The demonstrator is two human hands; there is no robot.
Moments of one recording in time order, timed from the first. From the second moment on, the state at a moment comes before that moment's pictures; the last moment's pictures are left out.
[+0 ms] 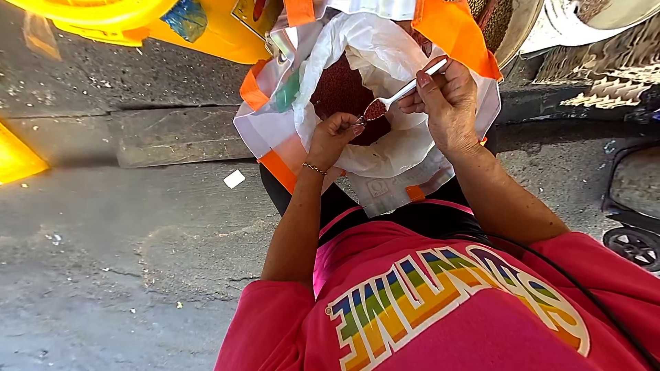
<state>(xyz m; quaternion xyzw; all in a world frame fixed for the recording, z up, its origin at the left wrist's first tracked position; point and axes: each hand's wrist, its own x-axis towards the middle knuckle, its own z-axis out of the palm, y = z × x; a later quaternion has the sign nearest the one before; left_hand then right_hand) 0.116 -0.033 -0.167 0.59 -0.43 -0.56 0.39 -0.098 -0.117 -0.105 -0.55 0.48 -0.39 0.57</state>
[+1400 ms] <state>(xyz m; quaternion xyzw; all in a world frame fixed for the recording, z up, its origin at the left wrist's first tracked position) 0.110 -0.035 -0.170 0.57 -0.40 -0.58 0.42 -0.085 -0.097 -0.096 -0.76 0.36 -0.38 0.39</state>
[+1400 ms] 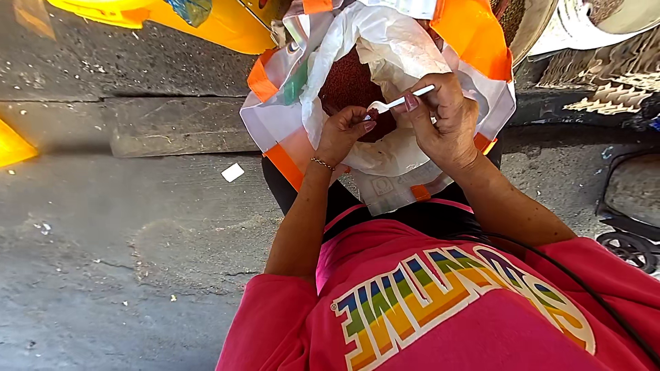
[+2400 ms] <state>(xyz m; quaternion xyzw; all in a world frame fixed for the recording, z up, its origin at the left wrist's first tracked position) 0.115 -0.021 -0.159 0.55 -0.42 -0.55 0.47 -0.002 -0.166 -0.198 -0.87 0.36 -0.17 0.28</state>
